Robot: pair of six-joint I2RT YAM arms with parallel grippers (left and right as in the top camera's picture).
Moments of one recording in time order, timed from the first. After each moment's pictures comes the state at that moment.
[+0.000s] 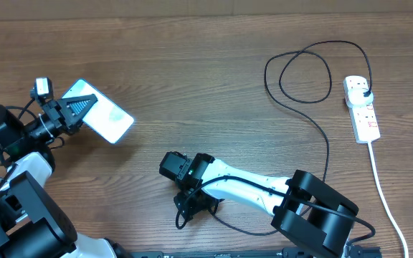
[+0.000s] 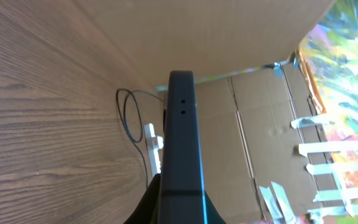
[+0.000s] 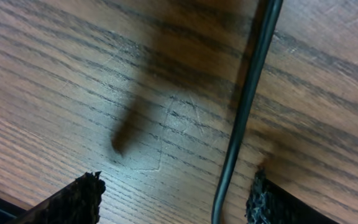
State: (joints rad) left arm 0.60 1.71 0.80 0.64 1.56 -1.07; right arm 1.06 1.95 1.24 -0.87 -0.19 0.50
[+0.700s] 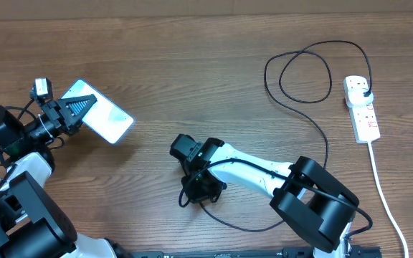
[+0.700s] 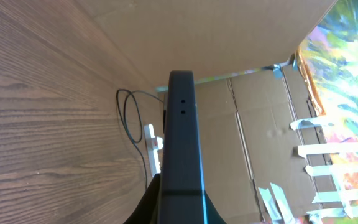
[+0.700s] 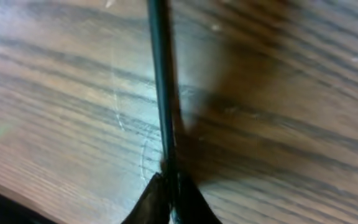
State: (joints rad) left arm 0.60 1.71 0.80 0.64 1.56 -1.07; right arm 0.94 1.98 1.24 -0.82 -0.31 0.54
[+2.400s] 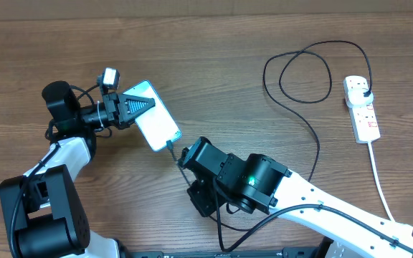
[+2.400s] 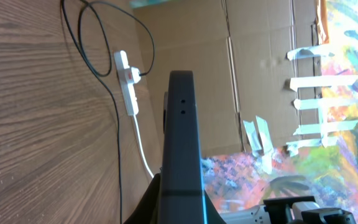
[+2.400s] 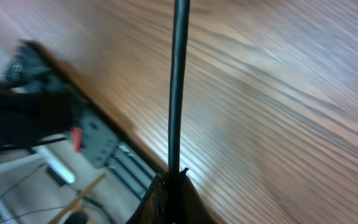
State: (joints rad) left arm 0.24 1.71 0.80 0.57 1.56 -1.04; right arm 1.04 1.46 1.27 -0.99 -0.22 0.44
